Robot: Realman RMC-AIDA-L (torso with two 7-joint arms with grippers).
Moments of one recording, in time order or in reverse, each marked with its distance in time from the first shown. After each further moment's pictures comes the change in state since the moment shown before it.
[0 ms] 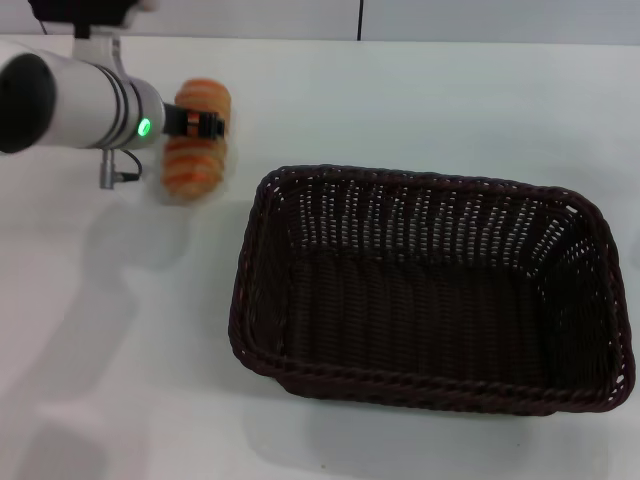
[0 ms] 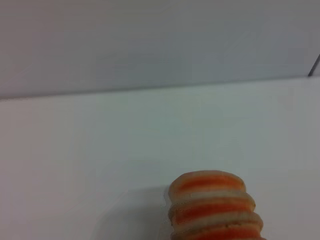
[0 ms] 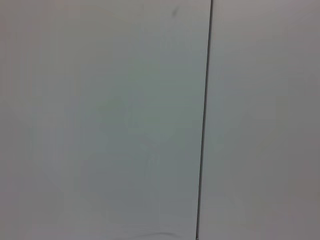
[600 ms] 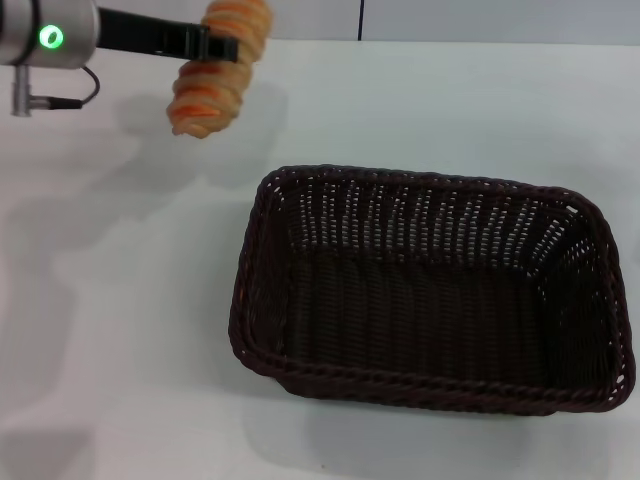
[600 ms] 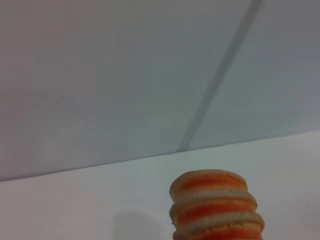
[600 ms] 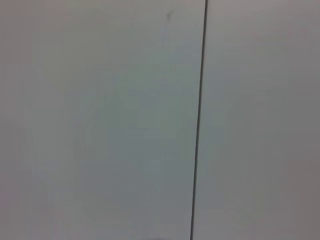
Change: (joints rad) left arm 0.073 0.002 -0.422 -0.347 -0.494 -0.422 0.605; right arm 0.011 -0.001 0.021 -0.004 0.000 0.002 0.000
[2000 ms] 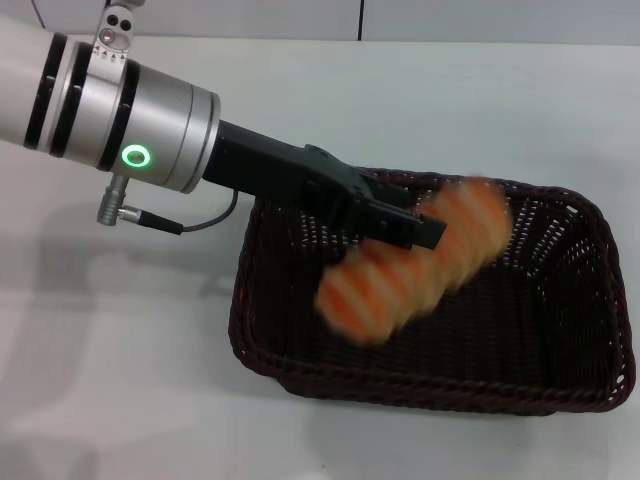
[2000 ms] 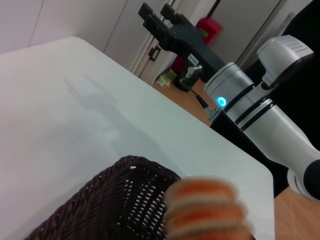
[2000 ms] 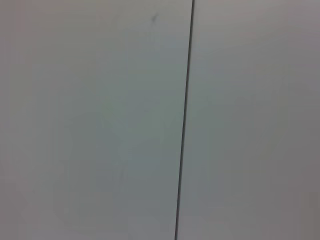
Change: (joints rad) left arm 0.005 -0.007 0.140 0.066 -0.497 -0.378 0.336; right arm 0.039 -0.002 0.058 -0.031 -0.005 0.003 -0.003
